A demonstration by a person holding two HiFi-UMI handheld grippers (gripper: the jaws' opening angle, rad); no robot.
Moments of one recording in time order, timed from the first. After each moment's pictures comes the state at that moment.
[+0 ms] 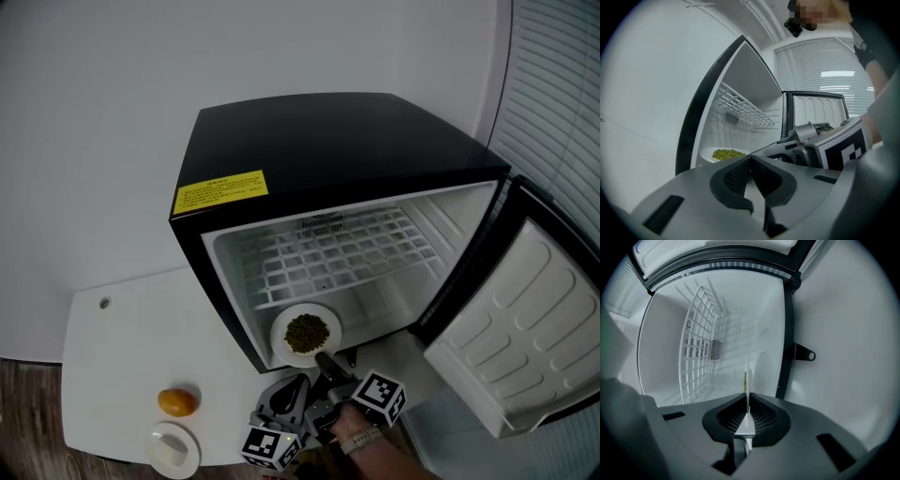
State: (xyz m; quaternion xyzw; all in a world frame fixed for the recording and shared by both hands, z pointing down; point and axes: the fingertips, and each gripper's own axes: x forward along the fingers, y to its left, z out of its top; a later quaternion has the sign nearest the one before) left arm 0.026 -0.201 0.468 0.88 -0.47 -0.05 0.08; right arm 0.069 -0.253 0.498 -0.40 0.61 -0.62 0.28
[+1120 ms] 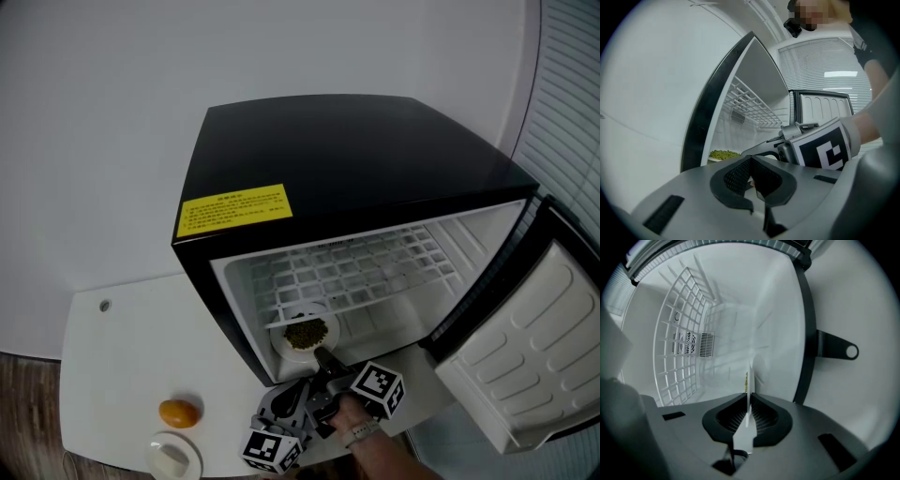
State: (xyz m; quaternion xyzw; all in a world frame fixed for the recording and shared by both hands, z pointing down) left arm 0.011 -0.231 0.477 0.87 -0.48 -0.06 0.09; right arm 0.049 -0.305 0.510 -0.40 0.61 -0.63 0.26
